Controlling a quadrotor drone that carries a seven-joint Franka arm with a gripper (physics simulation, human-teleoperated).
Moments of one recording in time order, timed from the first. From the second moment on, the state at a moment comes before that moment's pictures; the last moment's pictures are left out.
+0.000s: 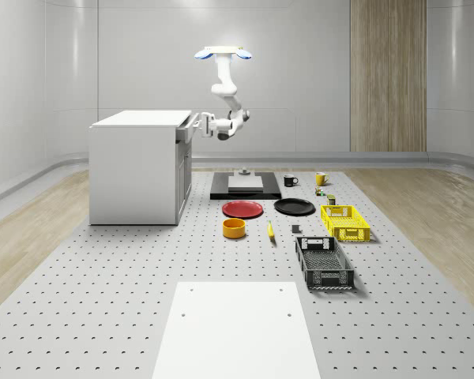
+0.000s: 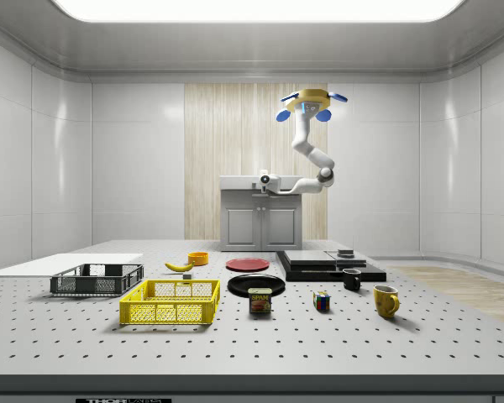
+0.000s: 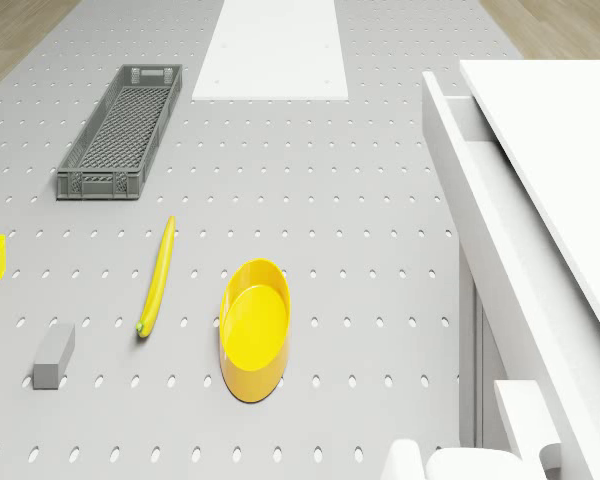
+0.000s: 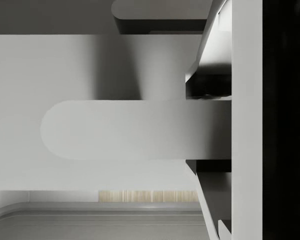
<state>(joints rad) 0.58 -0.89 -0.37 -2.60 1.34 1.95 0.58</state>
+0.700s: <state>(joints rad) 0.53 -0.96 -0.53 -2.57 1.16 1.82 0.68</state>
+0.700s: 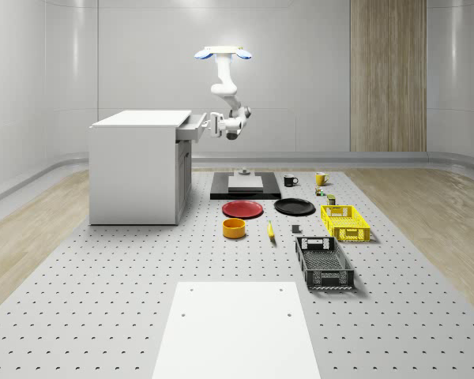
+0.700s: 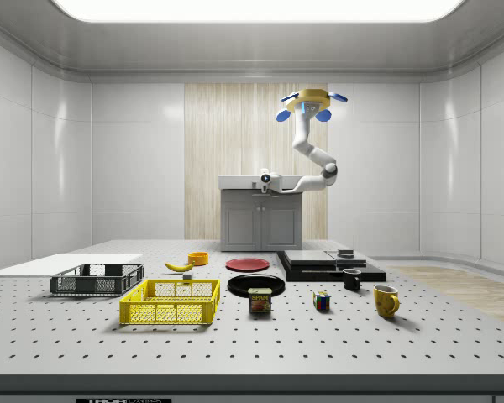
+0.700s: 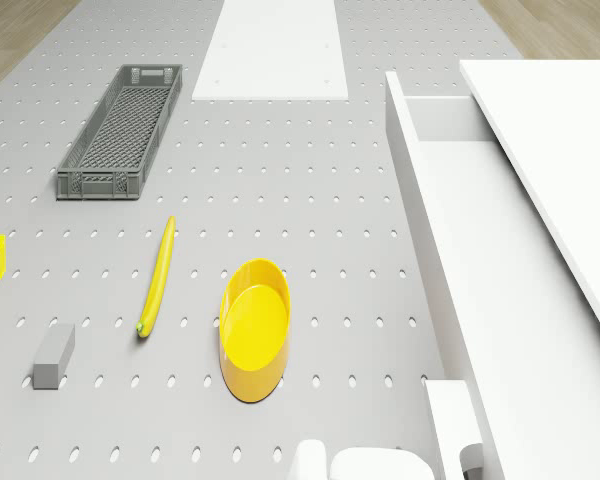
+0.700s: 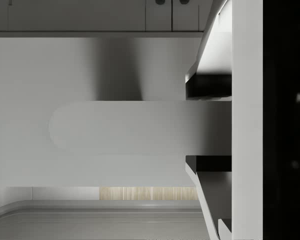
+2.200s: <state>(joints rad) 0.58 -1.03 -0.88 -2.39 0.85 1.60 0.77</state>
